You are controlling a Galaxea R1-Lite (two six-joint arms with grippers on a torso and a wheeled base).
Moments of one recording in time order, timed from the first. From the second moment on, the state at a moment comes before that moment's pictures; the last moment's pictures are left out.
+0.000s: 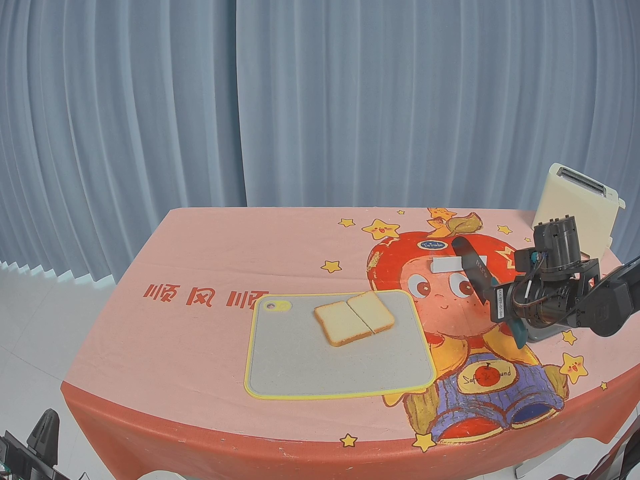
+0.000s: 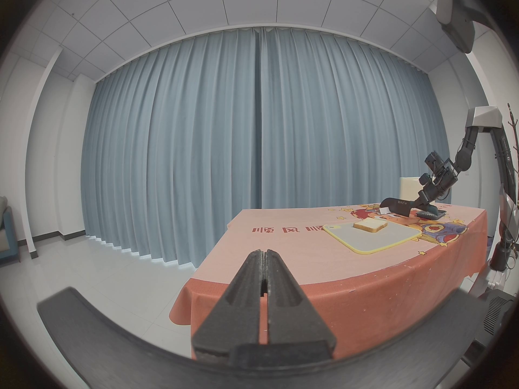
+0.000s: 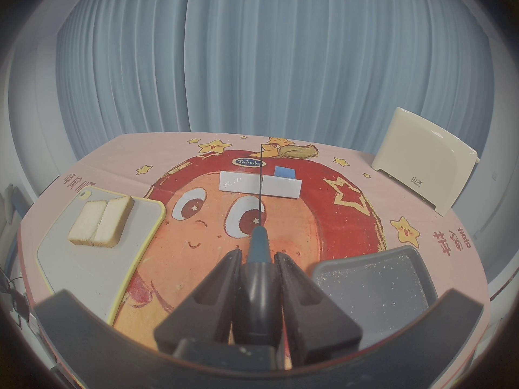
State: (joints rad) left arm 0.00 0.02 -0.02 0.00 -0.02 0.01; right arm 0.33 1.77 -0.73 -0.35 -0.21 0.09
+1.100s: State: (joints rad) left arm 0.00 0.02 -0.02 0.00 -0.02 0.01; right arm 0.34 1.77 -0.72 -0.34 -0.21 0.09
